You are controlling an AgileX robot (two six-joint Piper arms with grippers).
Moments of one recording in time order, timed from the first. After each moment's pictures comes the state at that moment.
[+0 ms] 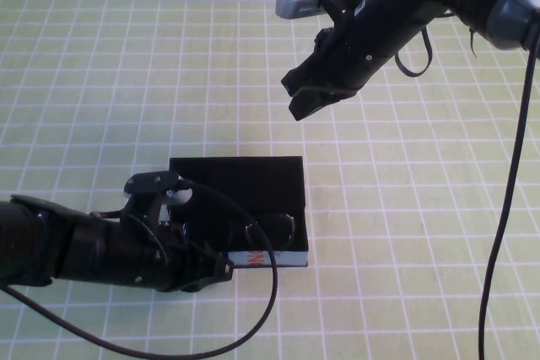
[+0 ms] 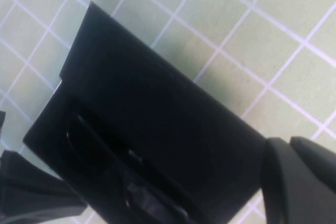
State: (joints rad) right arm 0.42 2.11 -2.04 0.48 1.21 -0.36; left arm -0.39 1.71 -0.66 -1.52 0.57 1.32
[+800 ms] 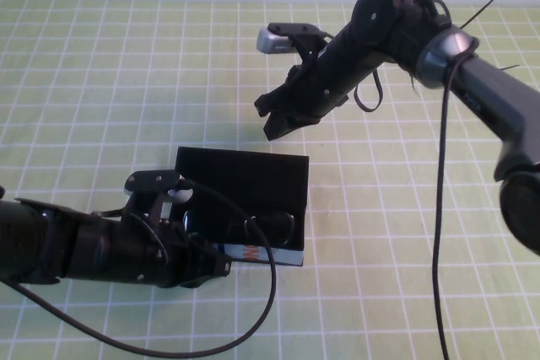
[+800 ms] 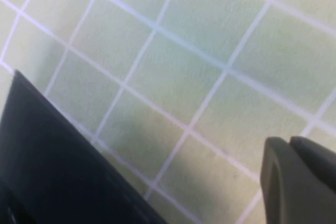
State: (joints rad) right arm 0.42 2.42 -2.25 0.56 1.12 -0.31; left arm -0.39 1.75 -0.67 -1.62 0.53 1.46
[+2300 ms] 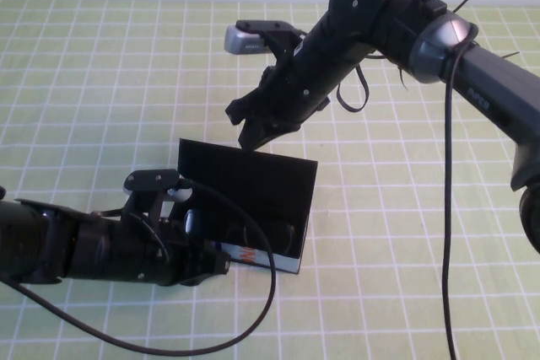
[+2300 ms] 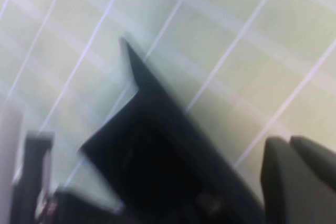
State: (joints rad) right arm 0.51 2.28 -2.14 0.54 1.18 -0.25; left arm -0.39 1.75 -0.67 -1.64 0.52 1.48
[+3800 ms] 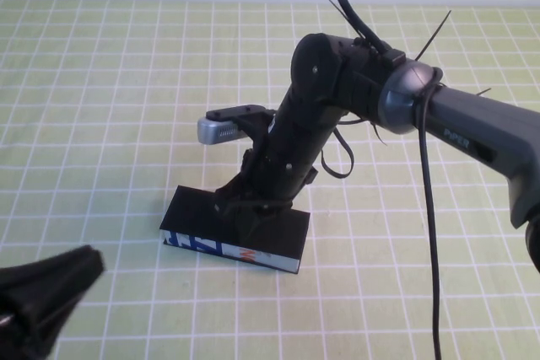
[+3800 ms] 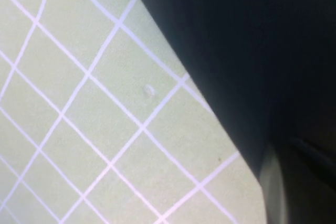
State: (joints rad) right arm 0.63 2.20 -1.86 0.51 1.22 -0.27; left arm -0.39 0.50 -0.26 -1.29 0.33 1.11
